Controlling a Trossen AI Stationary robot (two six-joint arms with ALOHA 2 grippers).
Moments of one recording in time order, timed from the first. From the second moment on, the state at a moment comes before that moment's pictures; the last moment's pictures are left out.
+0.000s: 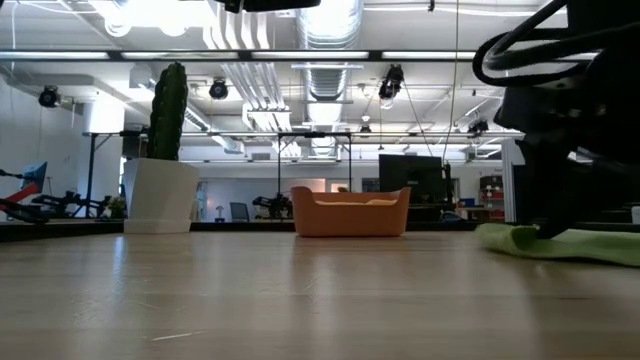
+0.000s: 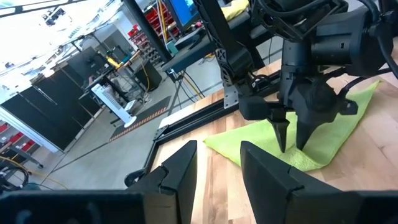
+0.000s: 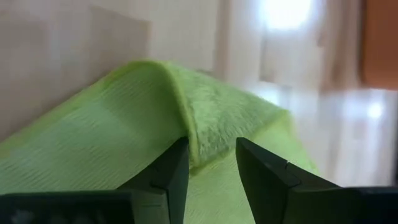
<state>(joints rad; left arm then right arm) -0.29 1.36 0.86 0.38 -0.51 0.48 0.59 1.68 0.84 -0.70 0.59 0.39</state>
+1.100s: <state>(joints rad) -0.29 1.36 0.86 0.38 -0.51 0.49 0.59 1.69 0.77 -0.55 0.74 0.10</state>
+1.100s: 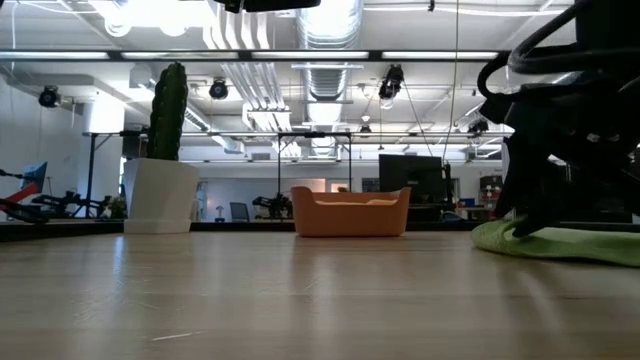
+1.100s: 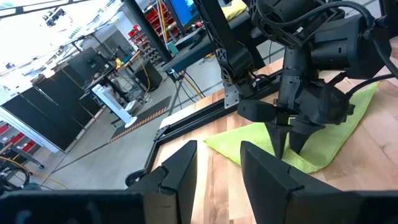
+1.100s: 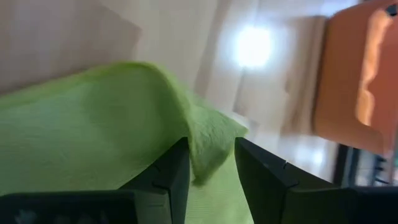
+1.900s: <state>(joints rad) -0.29 1.36 0.86 0.38 -0.51 0.49 0.59 1.69 0.76 -0.50 0.75 -0.05</state>
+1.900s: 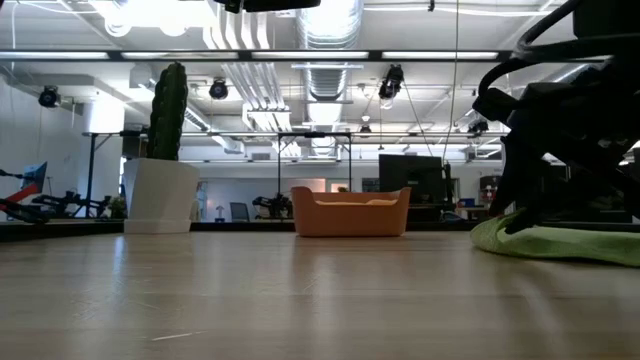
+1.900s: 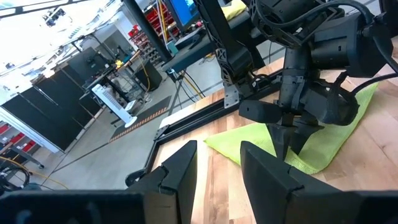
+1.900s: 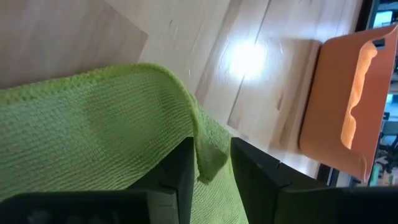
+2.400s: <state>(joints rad) -0.29 1.36 0.86 0.38 -0.51 0.49 0.59 1.69 0.76 -0.49 0.75 -0.05</state>
